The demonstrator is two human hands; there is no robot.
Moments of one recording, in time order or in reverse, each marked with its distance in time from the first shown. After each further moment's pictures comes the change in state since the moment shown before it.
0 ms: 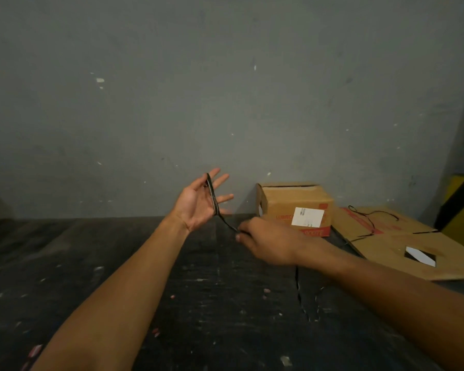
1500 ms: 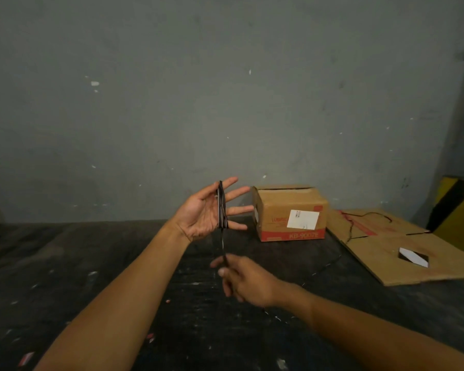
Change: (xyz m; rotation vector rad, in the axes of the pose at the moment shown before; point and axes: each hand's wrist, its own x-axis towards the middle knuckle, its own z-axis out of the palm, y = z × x) left_hand -0.004 -0.009 0.012 -0.086 -0.369 -0.169; right_hand -0.005 0.007 0.081 0.653 -0.100 0.053
